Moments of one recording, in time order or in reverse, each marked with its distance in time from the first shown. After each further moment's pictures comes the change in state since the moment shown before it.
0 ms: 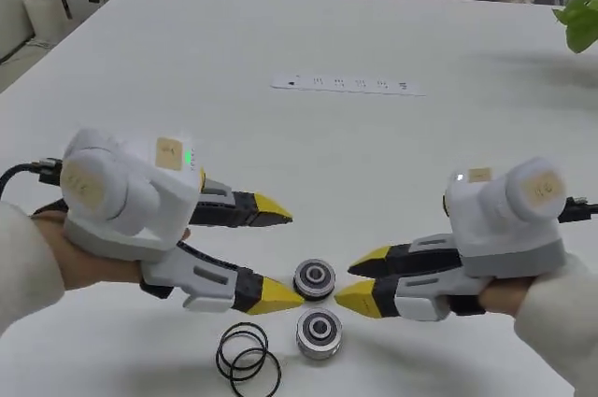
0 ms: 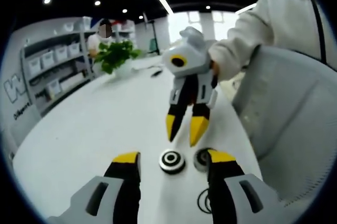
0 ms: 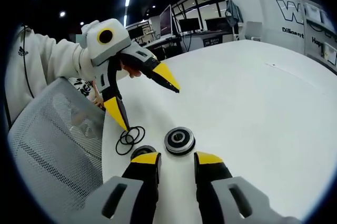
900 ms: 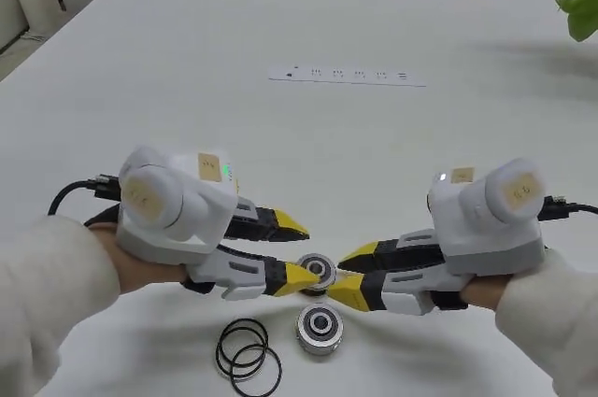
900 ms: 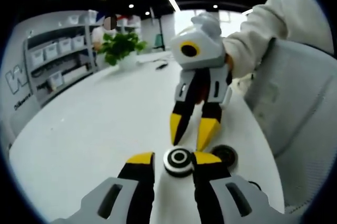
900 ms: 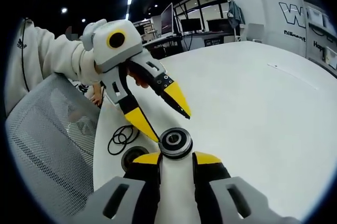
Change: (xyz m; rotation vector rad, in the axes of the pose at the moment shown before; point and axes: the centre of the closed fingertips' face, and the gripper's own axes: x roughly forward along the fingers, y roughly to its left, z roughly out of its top) left arm 0.029 0.012 -0.021 -0.048 0.015 0.025; right arm 0.015 -0.005 -0.003 -0.040 -0.001 -0.006
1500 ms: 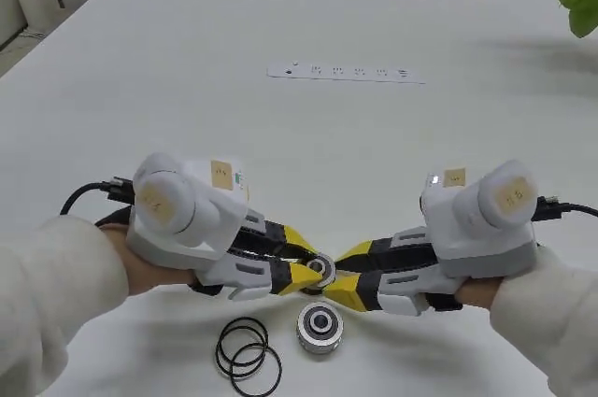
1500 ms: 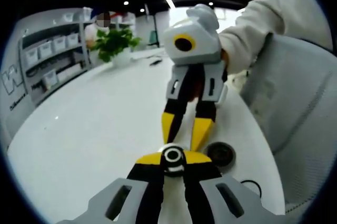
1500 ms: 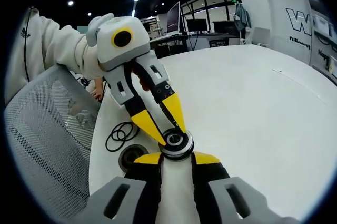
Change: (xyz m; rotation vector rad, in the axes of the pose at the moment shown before) left arm 0.009 -0.006 -0.006 0.006 0.030 -0.044; right arm 0.005 0.001 -0.001 -0.058 0.008 0.011
